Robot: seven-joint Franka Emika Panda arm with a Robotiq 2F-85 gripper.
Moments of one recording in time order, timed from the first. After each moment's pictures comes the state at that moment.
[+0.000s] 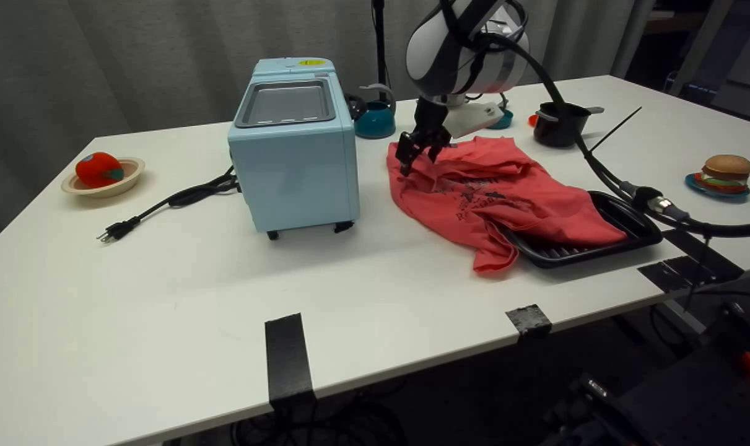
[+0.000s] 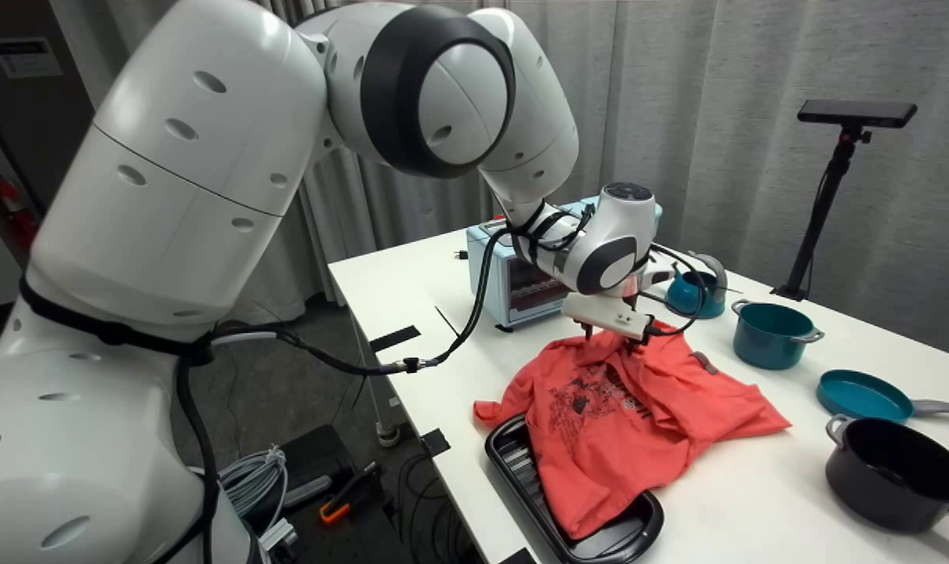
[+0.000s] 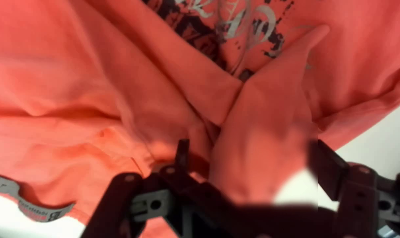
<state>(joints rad) -0.10 0.72 0.18 -1.77 0.03 2.69 -0.33</state>
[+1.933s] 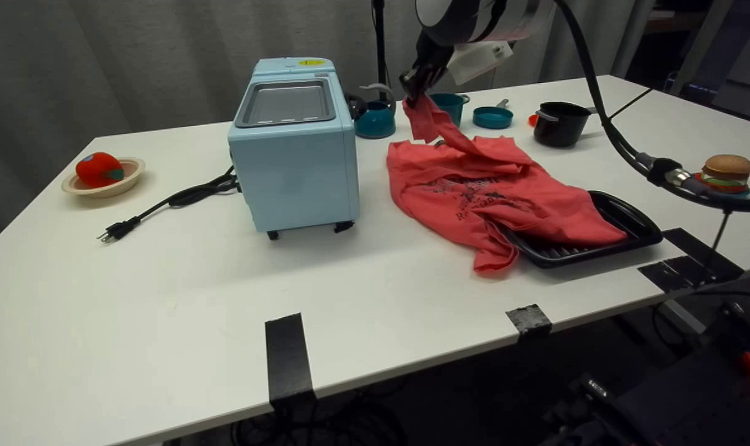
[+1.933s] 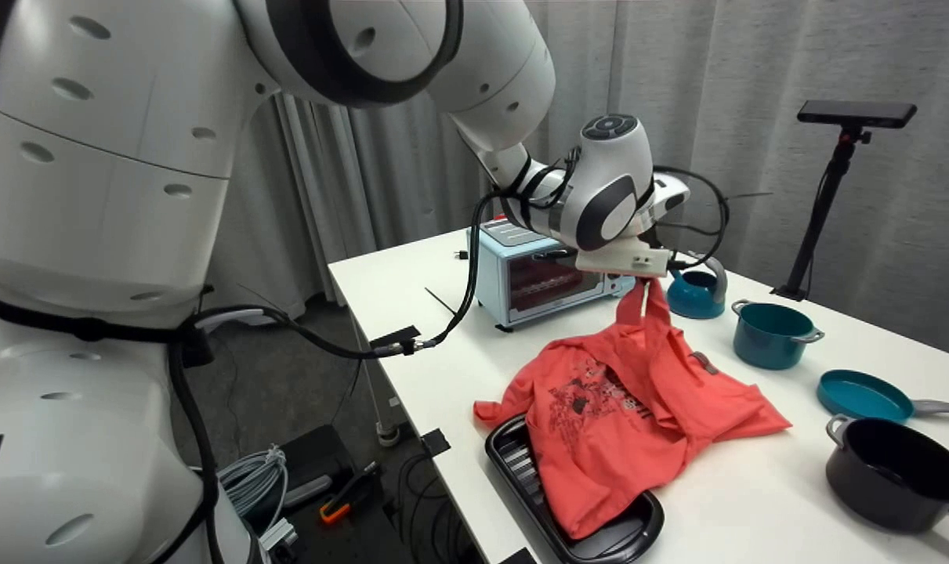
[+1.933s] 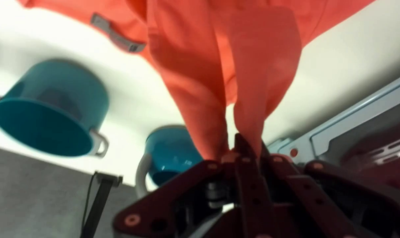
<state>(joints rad) -0.08 0.52 0.15 -1.87 -0.02 2.94 -0.33</state>
